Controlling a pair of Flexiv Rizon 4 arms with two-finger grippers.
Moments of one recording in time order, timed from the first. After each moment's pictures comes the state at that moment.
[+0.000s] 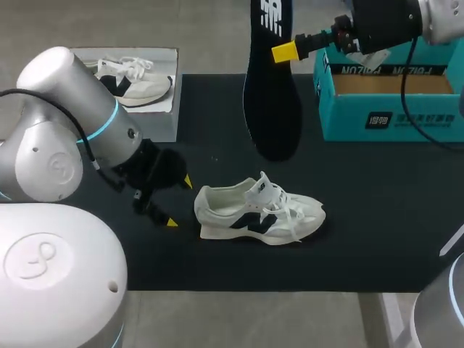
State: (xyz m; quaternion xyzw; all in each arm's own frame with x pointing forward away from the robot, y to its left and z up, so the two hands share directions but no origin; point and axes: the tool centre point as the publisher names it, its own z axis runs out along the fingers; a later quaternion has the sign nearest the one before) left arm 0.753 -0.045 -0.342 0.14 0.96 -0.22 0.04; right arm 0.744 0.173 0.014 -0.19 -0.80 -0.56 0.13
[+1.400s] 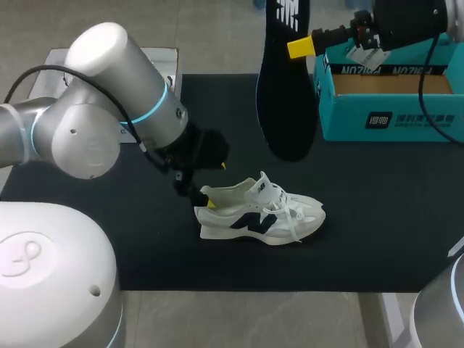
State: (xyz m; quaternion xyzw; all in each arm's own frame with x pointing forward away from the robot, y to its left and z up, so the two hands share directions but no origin) left arm 0.775 -0.119 -0.311 0.12 0.97 -0.20 0.06; right arm 0.726 0.155 0.032 -0.21 -0.79 -0.56 0.12
